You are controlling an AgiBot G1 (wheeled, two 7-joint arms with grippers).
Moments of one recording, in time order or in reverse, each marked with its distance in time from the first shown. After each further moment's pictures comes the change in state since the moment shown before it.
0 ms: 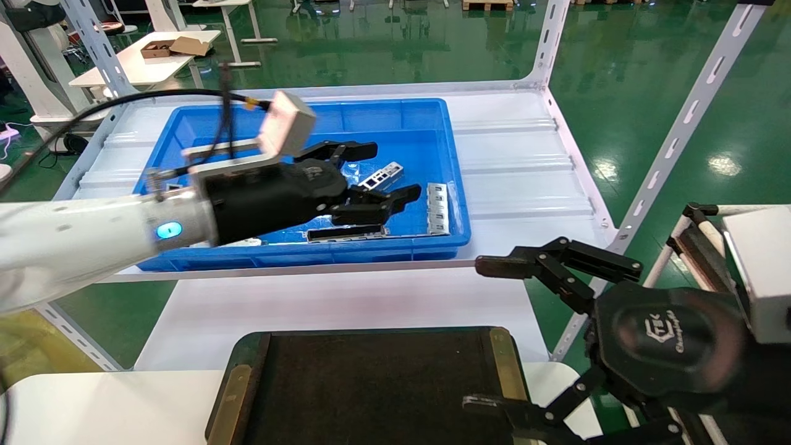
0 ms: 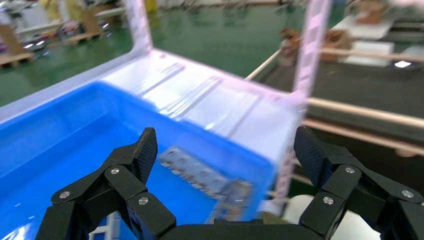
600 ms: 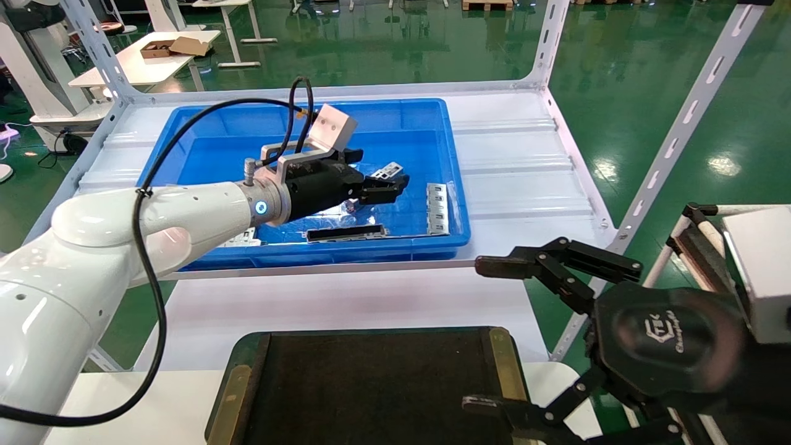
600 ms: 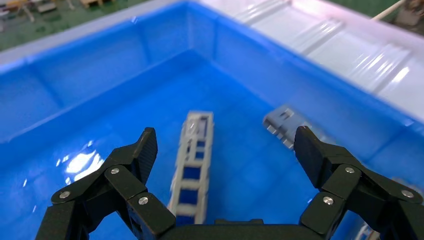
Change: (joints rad) left arm -0.170 0.276 0.080 0.519 0.117 -0.307 0.141; right arm 0.000 0.000 0.000 0.000 0.000 0.000 0.000
